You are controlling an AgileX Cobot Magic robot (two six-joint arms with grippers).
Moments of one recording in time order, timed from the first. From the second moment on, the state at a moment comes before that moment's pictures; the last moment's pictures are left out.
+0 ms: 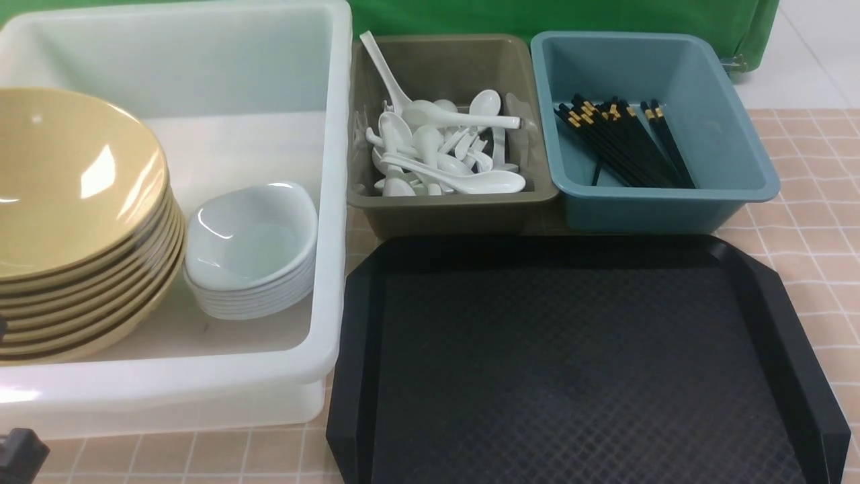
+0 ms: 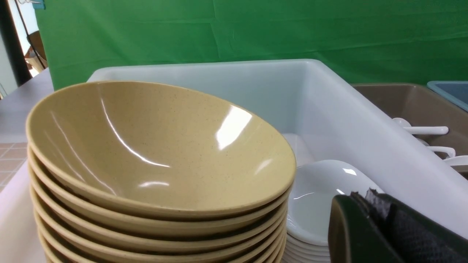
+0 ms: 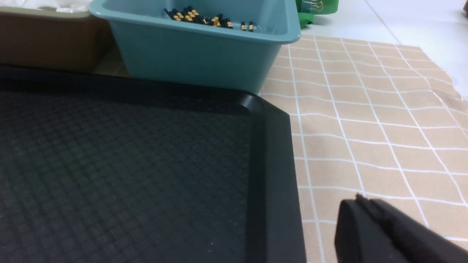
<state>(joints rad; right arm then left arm) 0.01 -0.01 0.03 -0.09 0.33 0.02 0.00 0.18 -0.26 -0.16 0.24 0.17</state>
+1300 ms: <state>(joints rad) 0.01 -0.01 0.03 -0.09 0.33 0.02 0.00 -0.01 0.02 -0.12 0.34 -0.08</state>
